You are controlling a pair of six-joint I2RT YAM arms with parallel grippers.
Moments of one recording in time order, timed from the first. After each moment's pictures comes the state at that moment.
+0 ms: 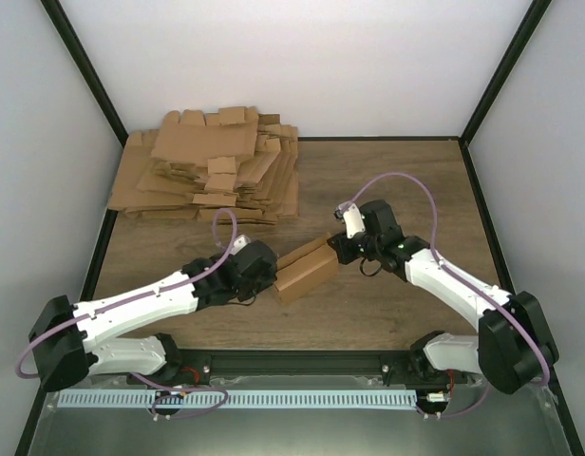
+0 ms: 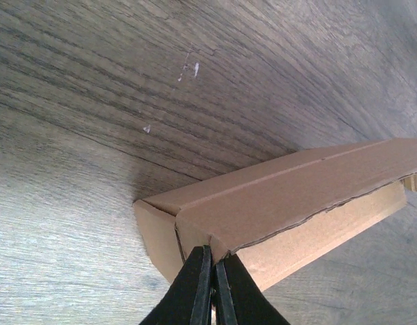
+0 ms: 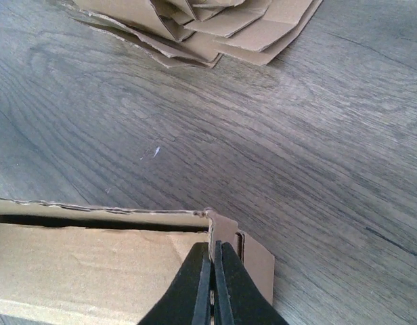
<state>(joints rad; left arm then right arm) -1.00 1.19 0.83 -0.60 -0.21 -1.39 0.51 1.26 0.75 -0.24 -0.31 0.12</state>
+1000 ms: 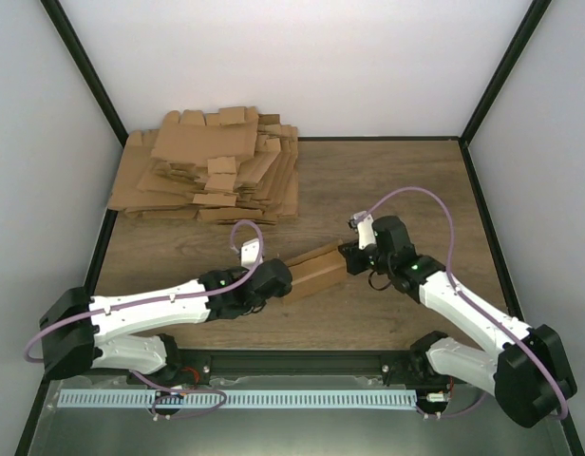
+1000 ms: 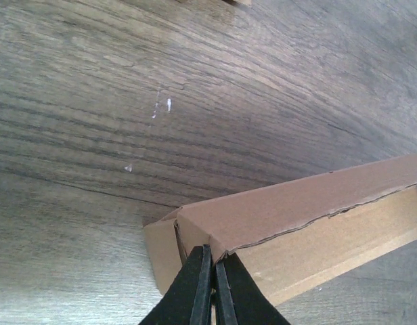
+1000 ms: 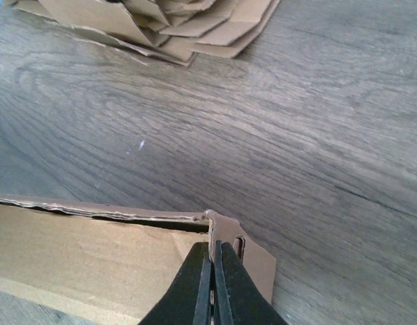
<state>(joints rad) -1.16 1.26 0.81 -0.50 -0.49 -1.30 0.51 1.06 0.60 -0.21 -0.24 0.20</state>
